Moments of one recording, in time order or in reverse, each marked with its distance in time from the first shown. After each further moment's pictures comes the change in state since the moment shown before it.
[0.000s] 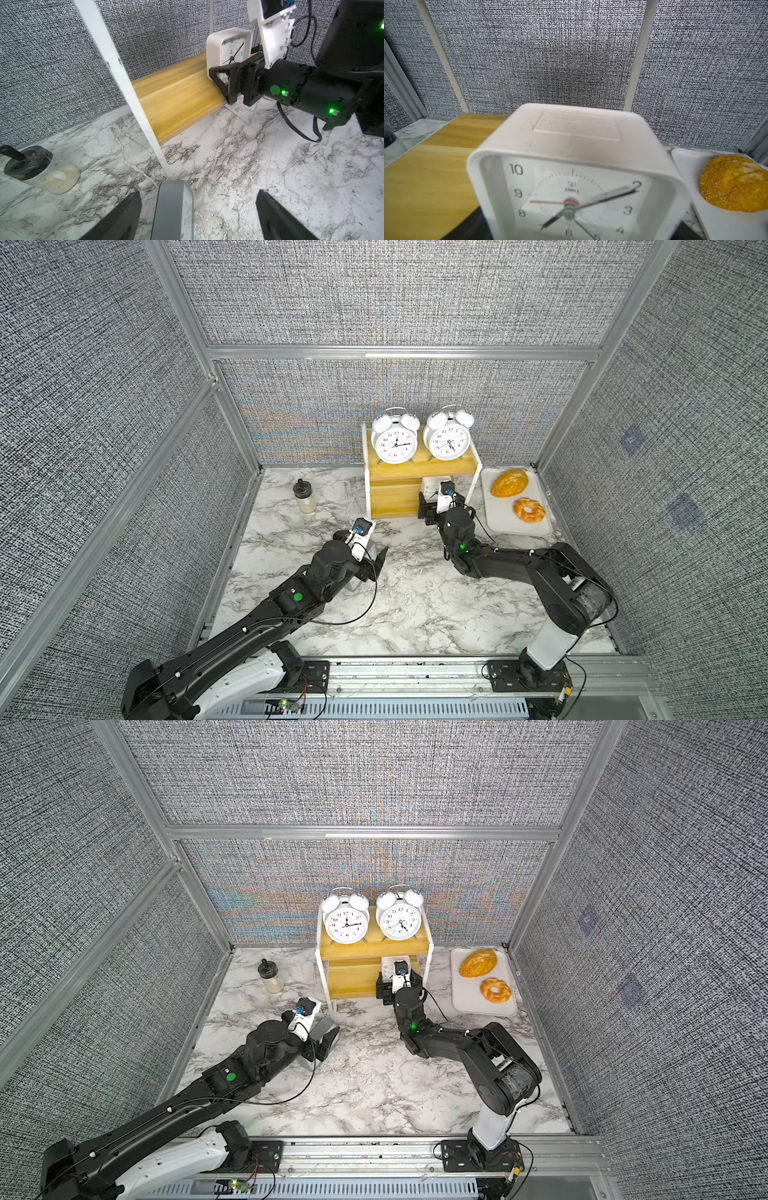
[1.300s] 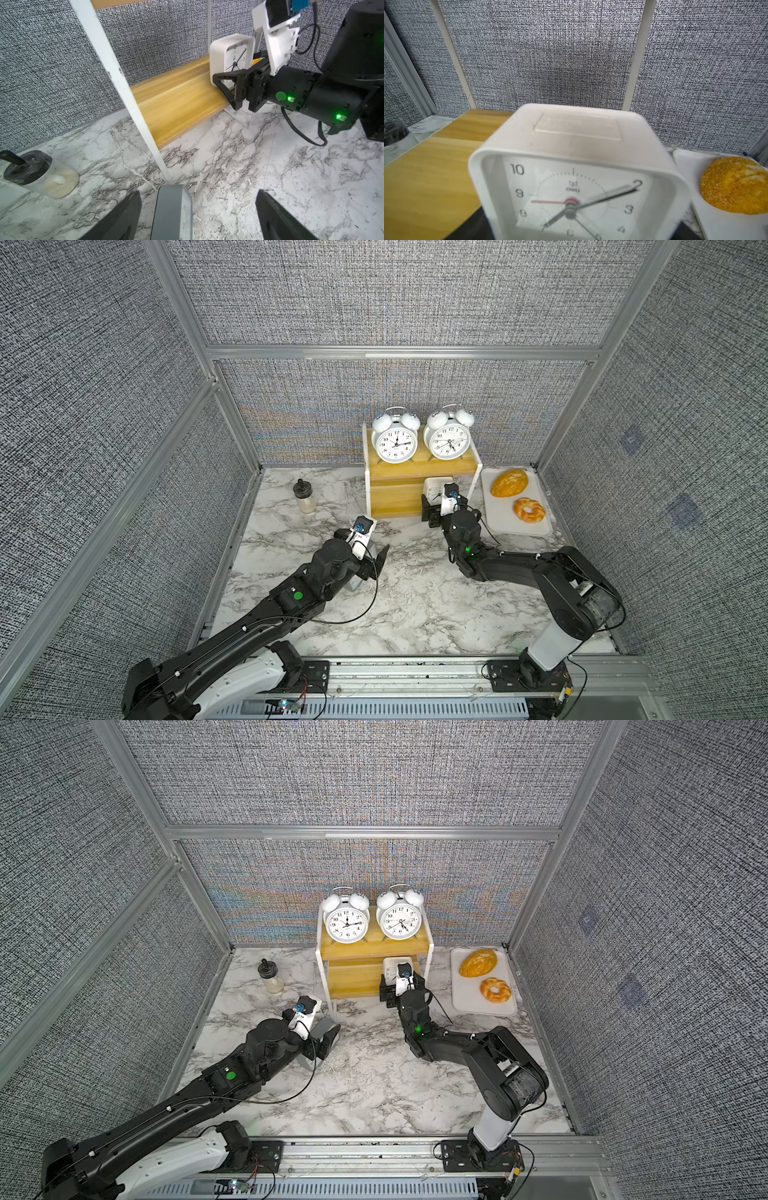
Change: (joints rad) left arm -0.007 0.008 0.021 -0.002 0.001 0.000; right arm -0.028 -0.040 -0.048 0.017 -0.060 -0.008
